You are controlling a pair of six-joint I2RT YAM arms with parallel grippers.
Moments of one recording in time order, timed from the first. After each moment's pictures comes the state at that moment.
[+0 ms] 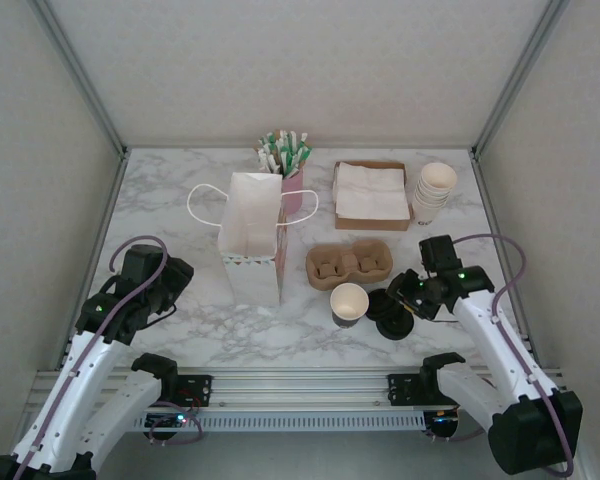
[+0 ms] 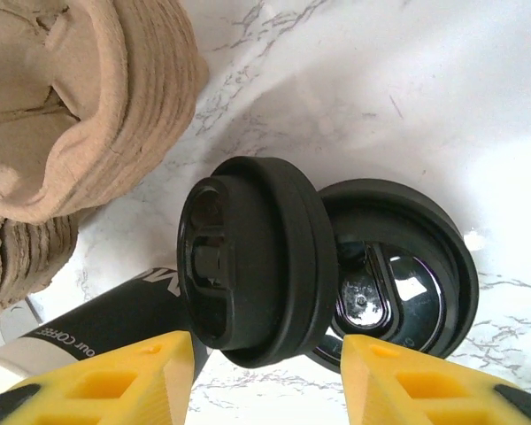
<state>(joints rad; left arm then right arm) -0.29 0.67 0.78 -0.98 -0.11 -1.15 0.23 0.95 0.74 -1.01 -0.21 0.77</state>
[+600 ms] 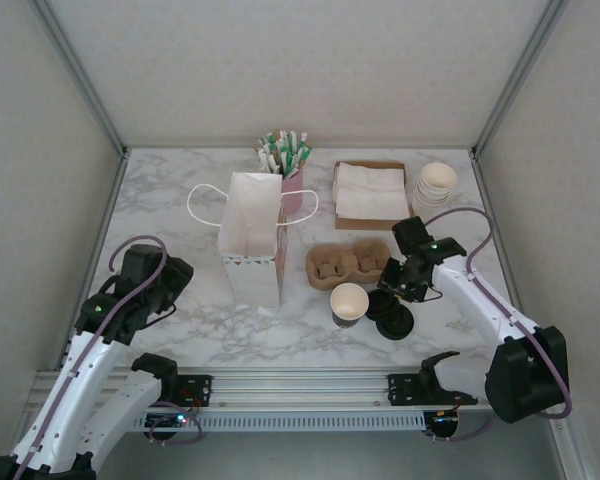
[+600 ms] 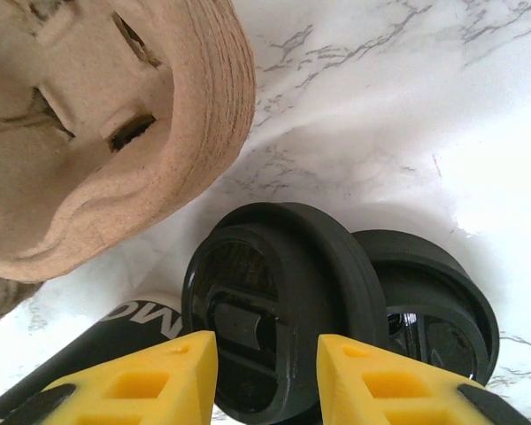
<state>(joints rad) -0.29 0.67 0.78 -0.98 -0.11 -1.15 0.36 1.22 0.87 -0.99 -0.09 0.72</state>
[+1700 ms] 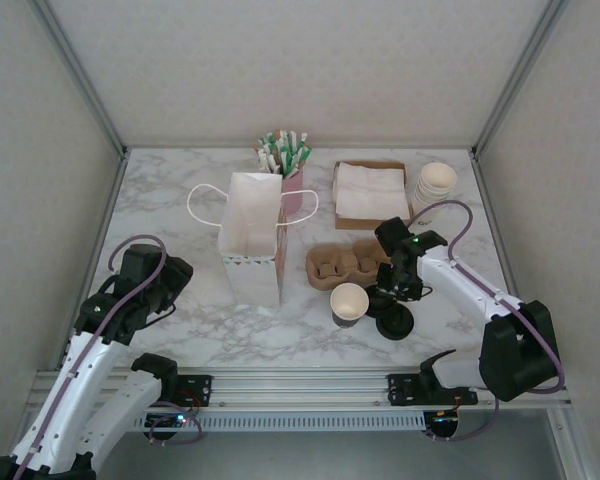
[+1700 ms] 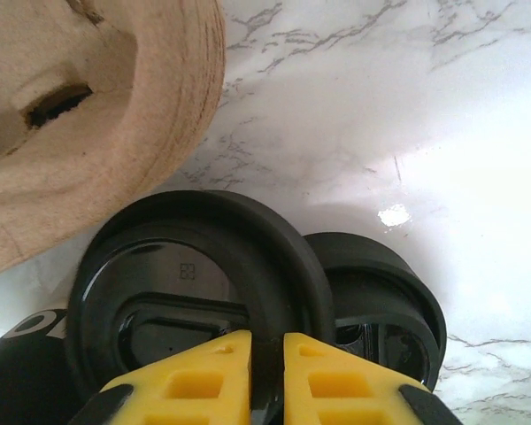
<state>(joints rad) -0.29 0.67 0.79 -0.98 -0.11 -1.15 0.45 1.33 0.91 -1.05 0.03 0.69</state>
